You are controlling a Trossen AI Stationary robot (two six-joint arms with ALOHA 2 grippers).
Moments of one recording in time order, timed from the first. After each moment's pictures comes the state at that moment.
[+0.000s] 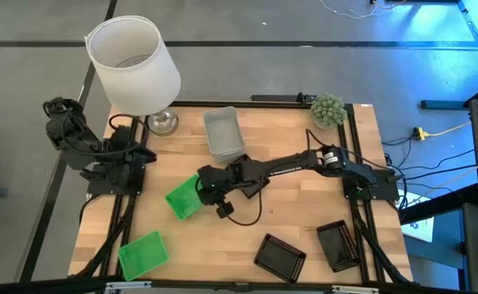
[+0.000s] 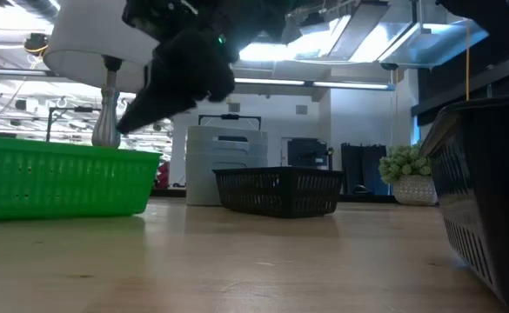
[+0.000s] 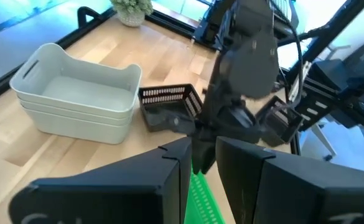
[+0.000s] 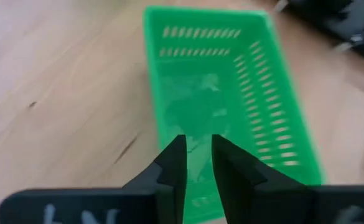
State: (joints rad) left arm -0.82 0.62 1.10 -1.07 -0.82 -0.85; right arm 0.12 2.30 1.93 -0.44 -0.08 -0.45
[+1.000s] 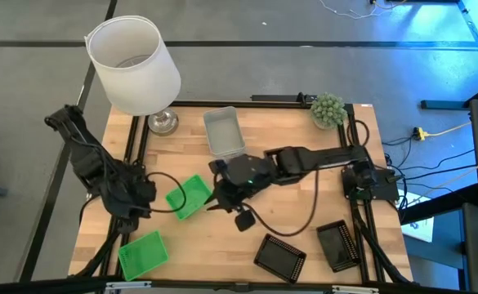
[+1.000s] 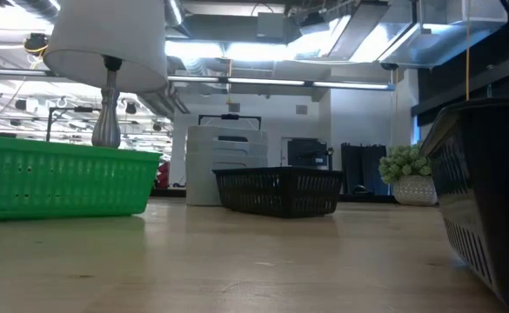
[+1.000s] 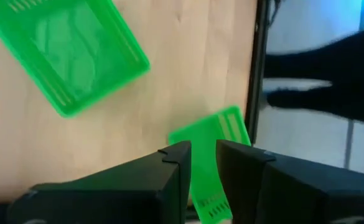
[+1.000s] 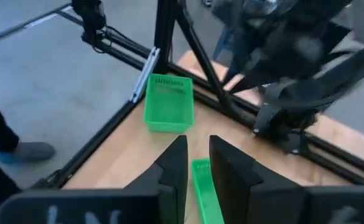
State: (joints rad) left arm -0.82 0.99 1.10 -1.08 -0.08 -1.01; right arm 0.27 2.05 2.32 -0.79 -0.12 -0.26
